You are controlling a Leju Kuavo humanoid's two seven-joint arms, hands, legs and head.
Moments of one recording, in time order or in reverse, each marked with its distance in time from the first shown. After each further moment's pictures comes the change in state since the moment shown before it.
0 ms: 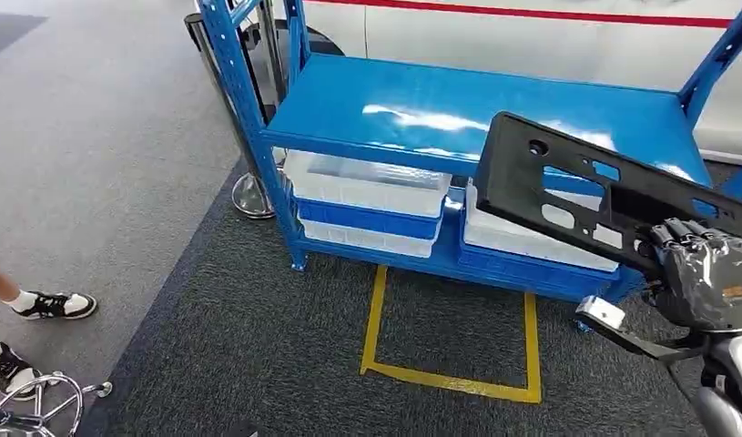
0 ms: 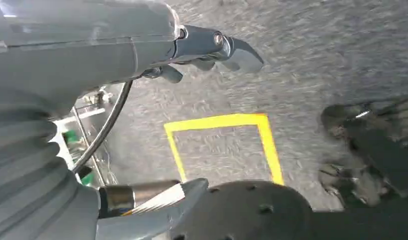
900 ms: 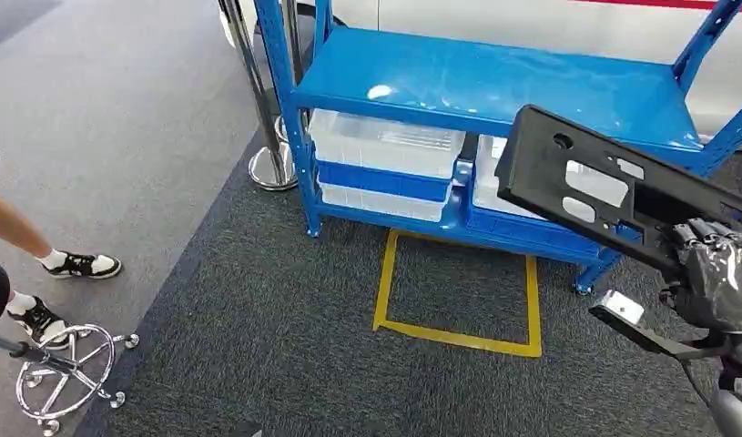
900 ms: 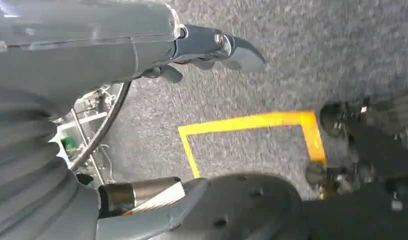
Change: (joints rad) left arm -0.004 -0.008 -0.033 0.007 0.014 -0.013 -0.010; right arm 0.017 -0.016 -0.049 -0.011 -0.025 0.040 0.012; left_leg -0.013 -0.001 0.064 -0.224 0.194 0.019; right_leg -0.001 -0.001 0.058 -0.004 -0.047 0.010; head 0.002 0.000
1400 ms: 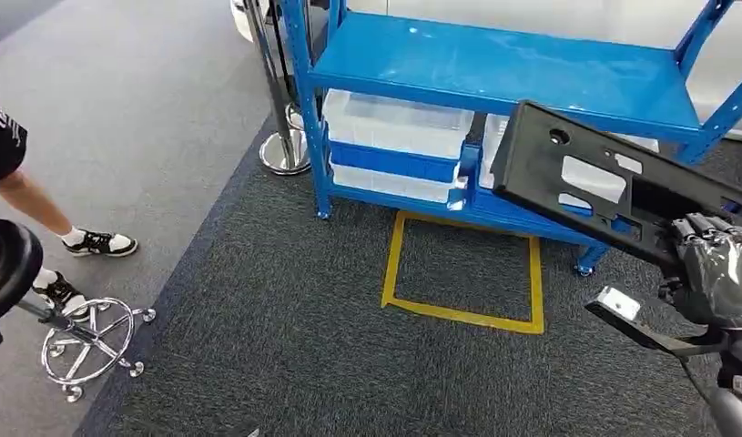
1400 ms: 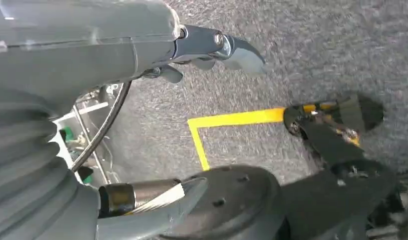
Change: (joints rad) left arm -0.003 0.007 0.000 0.003 0.035 -0.015 -0.008; right arm 0.002 -0.010 0.000 -0.047 0.028 0.037 0.039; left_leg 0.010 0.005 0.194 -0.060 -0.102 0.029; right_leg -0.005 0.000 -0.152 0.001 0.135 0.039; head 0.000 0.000
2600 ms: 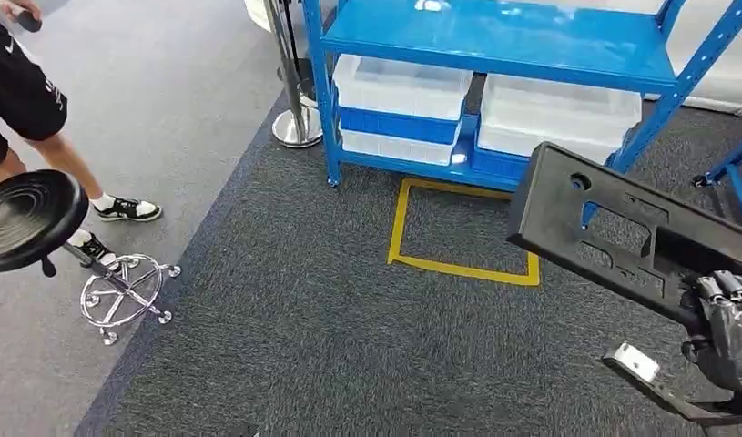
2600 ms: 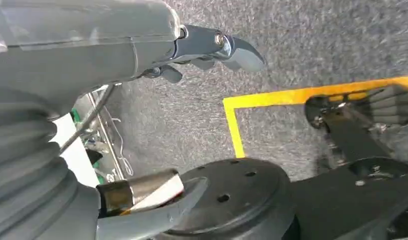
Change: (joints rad) left arm 0.006 -0.037 -0.020 0.009 0.063 0.013 -0.007; right arm 0.314 -0.008 -0.188 -0.166 0.071 -0.034 0.025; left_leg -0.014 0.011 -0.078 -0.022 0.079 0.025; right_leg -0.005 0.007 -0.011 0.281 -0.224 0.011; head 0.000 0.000
